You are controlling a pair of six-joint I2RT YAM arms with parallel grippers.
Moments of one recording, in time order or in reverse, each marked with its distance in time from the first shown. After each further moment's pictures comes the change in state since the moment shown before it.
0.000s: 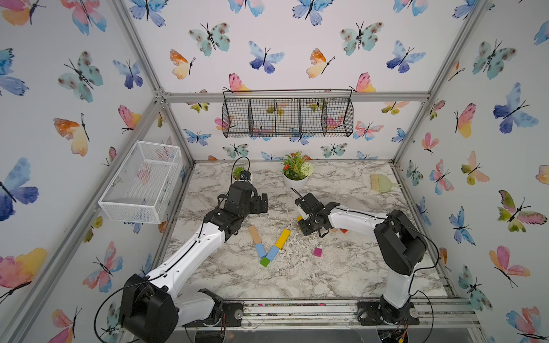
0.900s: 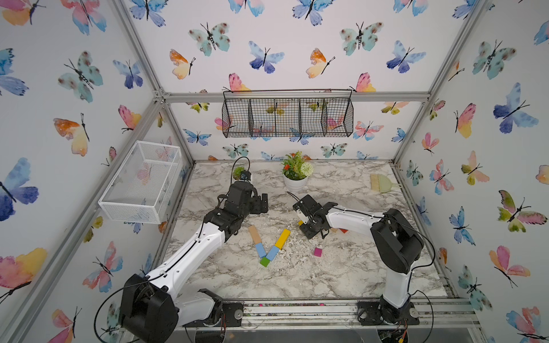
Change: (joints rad) left arm 0.000 0.000 -0.001 0.003 0.007 0.000; right arm 0.004 0.034 0.008 -0.060 0.041 -0.150
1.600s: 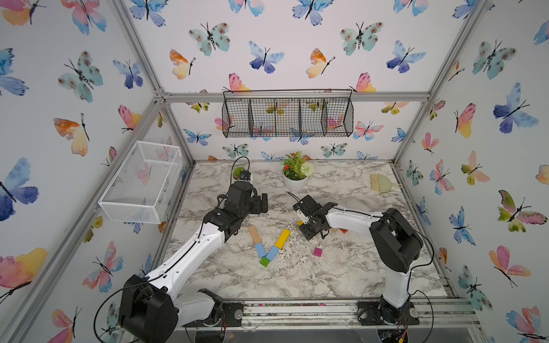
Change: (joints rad) left arm 0.000 -0.004 0.000 0.001 0.000 0.000; right arm 0.000 -0.003 -0.006 0.009 -0.012 0.019
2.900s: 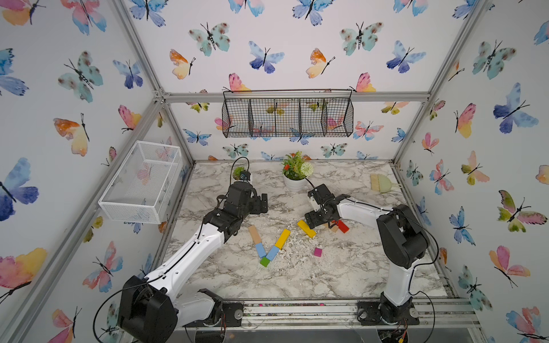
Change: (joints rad) left arm 0.000 -0.007 -0.006 0.003 0.002 0.000; right arm -0.167 0.000 0.017 0.057 -0.072 0.109
